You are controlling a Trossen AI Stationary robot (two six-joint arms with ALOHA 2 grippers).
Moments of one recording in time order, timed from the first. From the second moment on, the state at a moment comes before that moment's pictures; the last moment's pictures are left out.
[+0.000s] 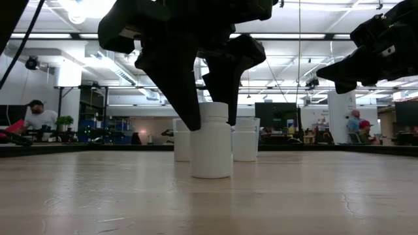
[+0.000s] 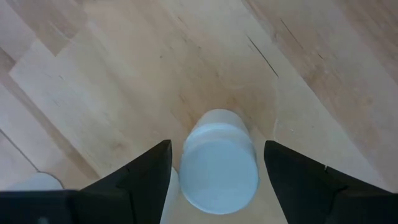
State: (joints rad) left arm -0.34 2.15 1.83 -0.95 -0.05 0.38; right arm -0.06 0.37 0.01 0.26 0.00 0.05
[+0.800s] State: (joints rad) left arm -0.33 2.15 1.82 -0.94 -0.06 0.35; right arm -0.06 0.37 0.01 0.26 0.00 0.05
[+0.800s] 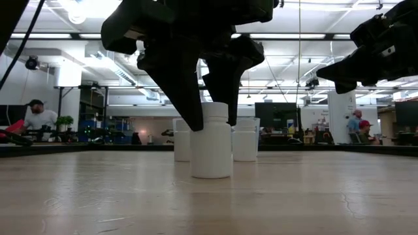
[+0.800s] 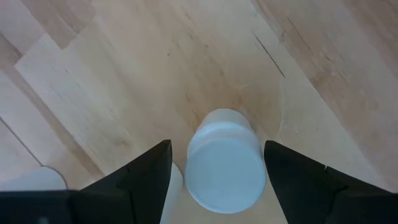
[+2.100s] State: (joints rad) left arm -0.33 2.15 1.77 -0.88 -0.06 0.35; right arm -0.06 0.37 0.01 0.26 0.00 0.05
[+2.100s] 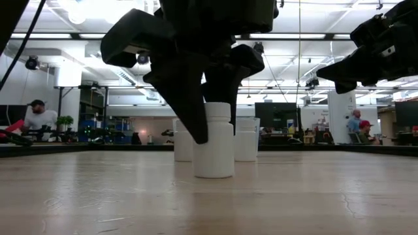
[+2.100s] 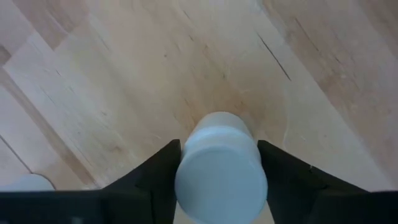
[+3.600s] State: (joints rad) left arm 0.04 1.79 1.96 -1.07 -0.07 0.45; right arm -0.06 0.38 0.01 0.23 -0.01 0.04
